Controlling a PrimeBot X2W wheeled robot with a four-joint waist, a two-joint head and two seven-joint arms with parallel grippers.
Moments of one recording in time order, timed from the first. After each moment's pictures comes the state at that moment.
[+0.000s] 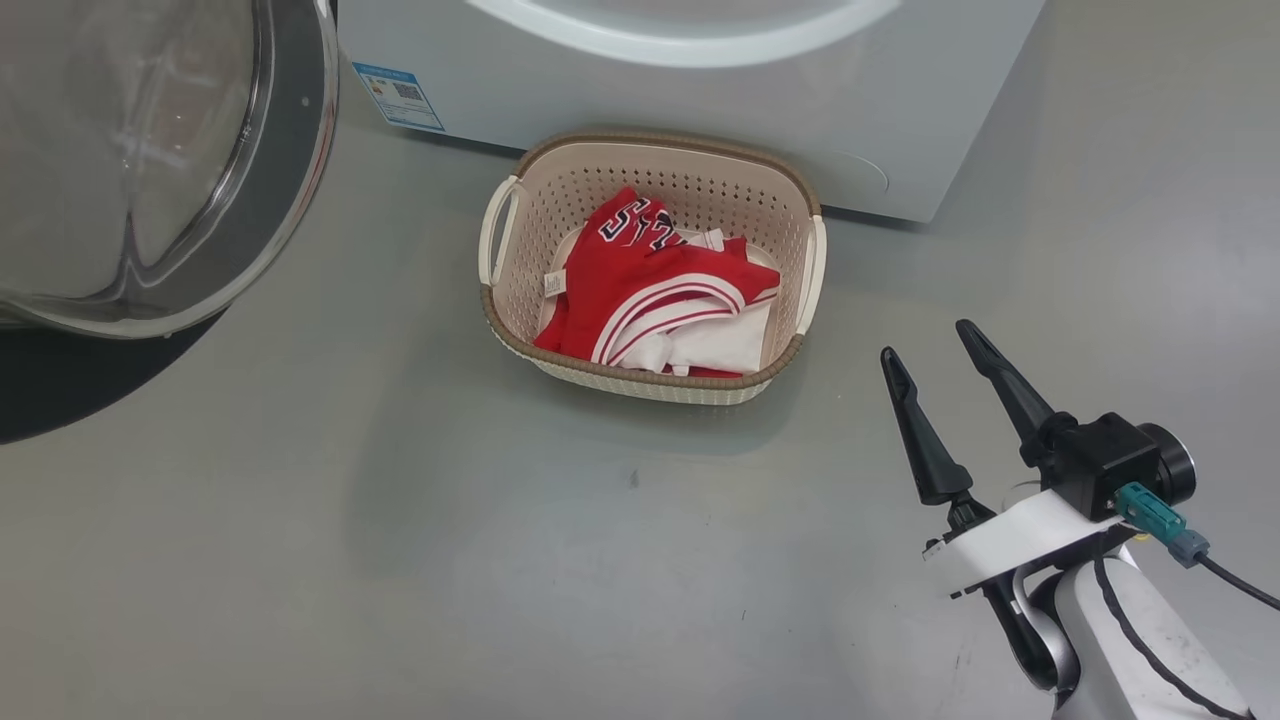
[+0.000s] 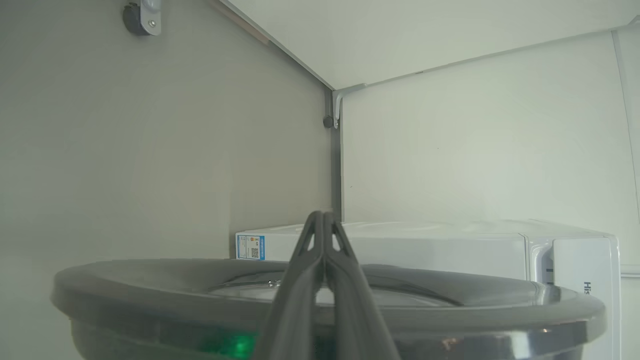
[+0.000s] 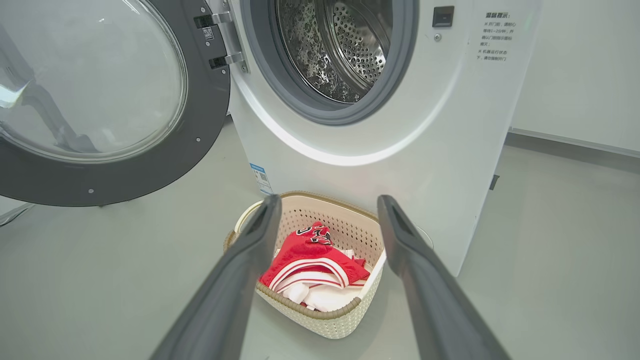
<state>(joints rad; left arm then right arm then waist) -0.94 0.51 0.73 0.93 -1.16 0.09 0.61 -0.18 -0.19 0.33 0.13 0.32 0.12 -0.23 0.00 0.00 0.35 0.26</state>
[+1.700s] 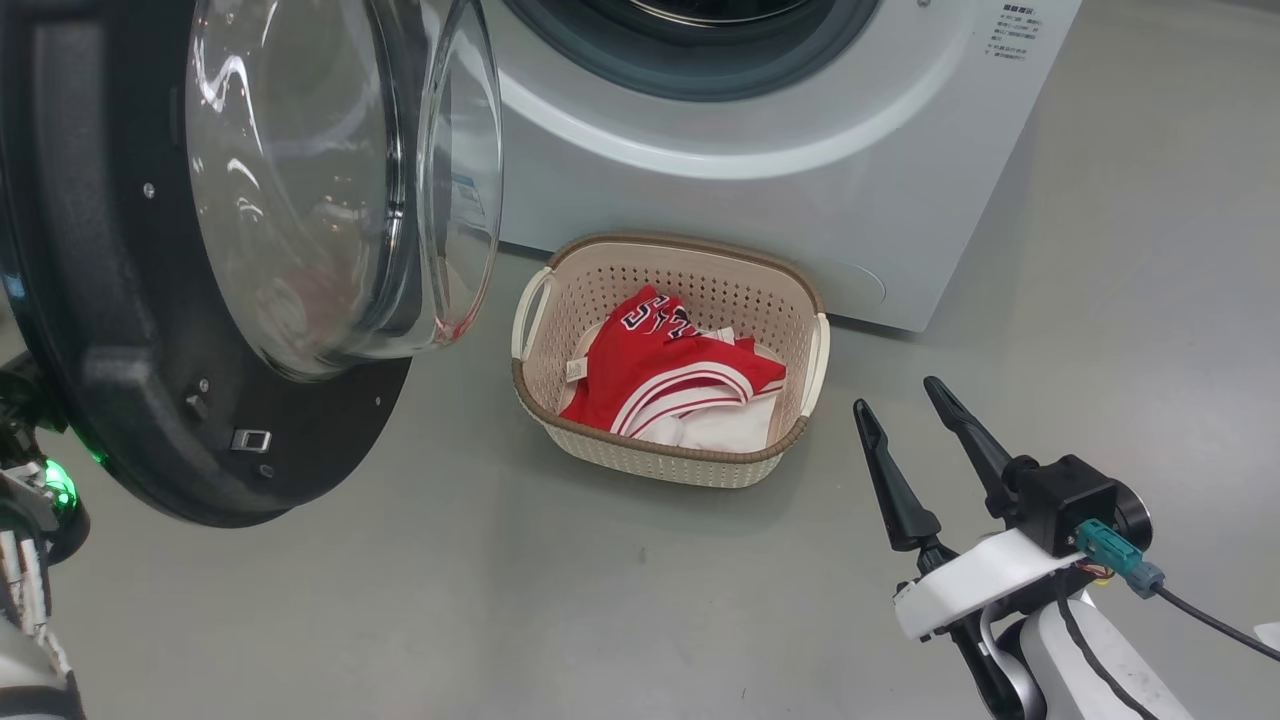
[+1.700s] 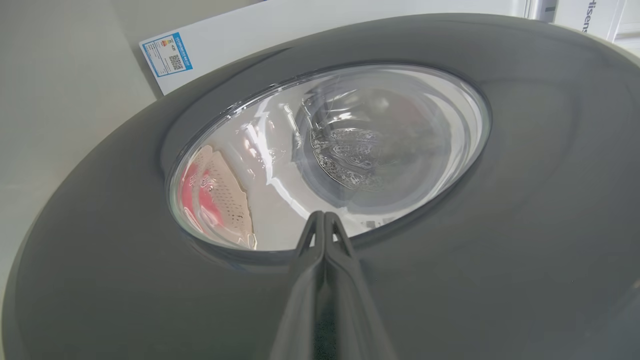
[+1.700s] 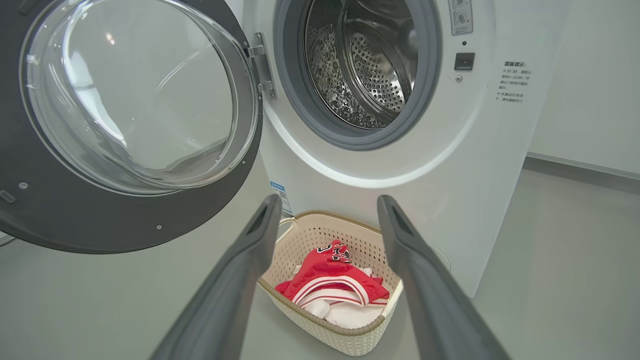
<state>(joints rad) -0.66 0.13 0.60 0.63 -1.24 -0.08 1.00 -0.13 -0.14 0.35 0.20 0.35 0.12 -0.24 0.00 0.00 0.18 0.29</state>
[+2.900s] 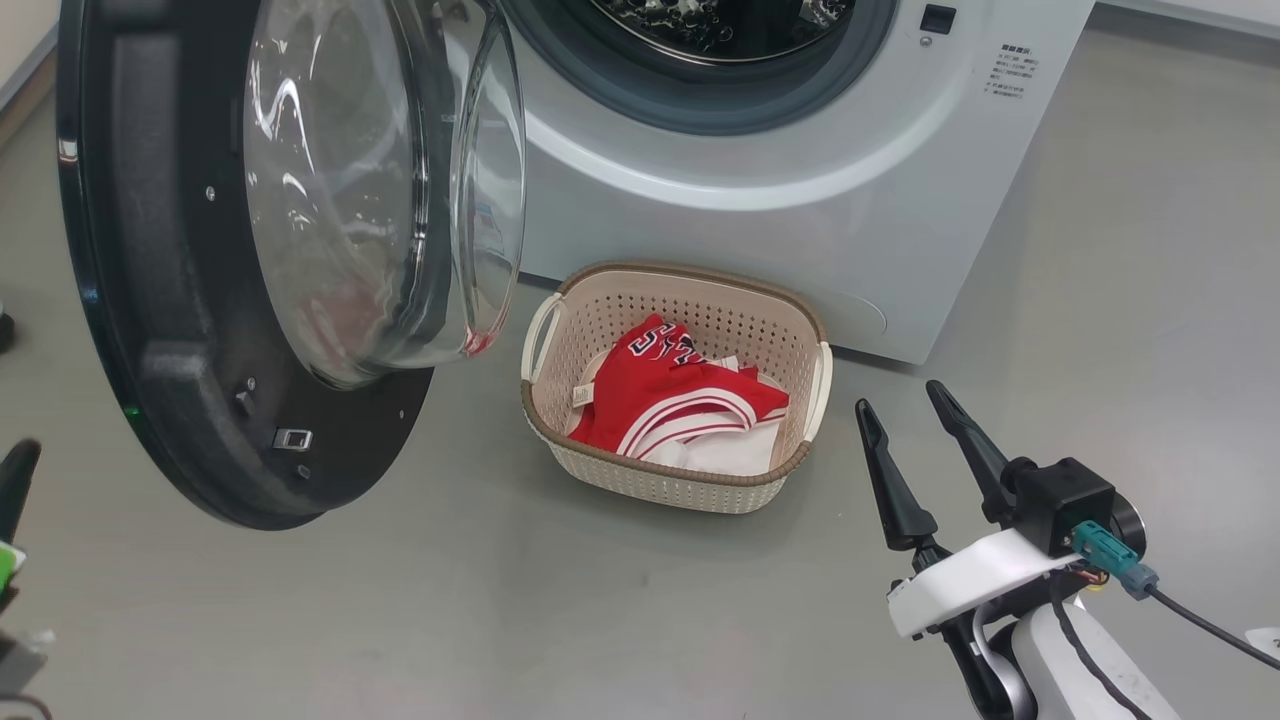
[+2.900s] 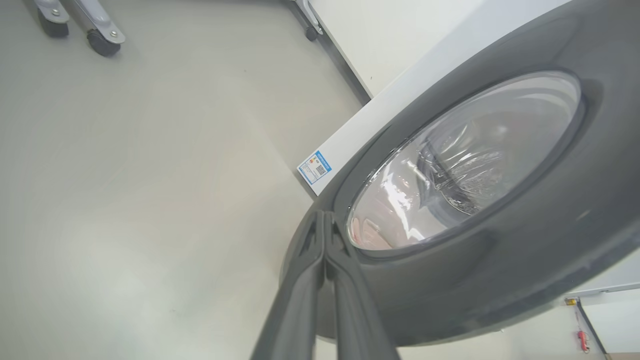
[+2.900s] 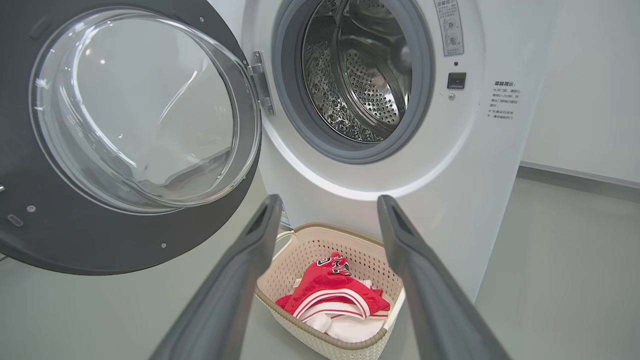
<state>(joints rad) -0.26 0.10 0.53 0.15 -0.90 -0.12 0.71 -0.13 -0.12 0.34 0.22 0.36 0.12 -0.25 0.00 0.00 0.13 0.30</state>
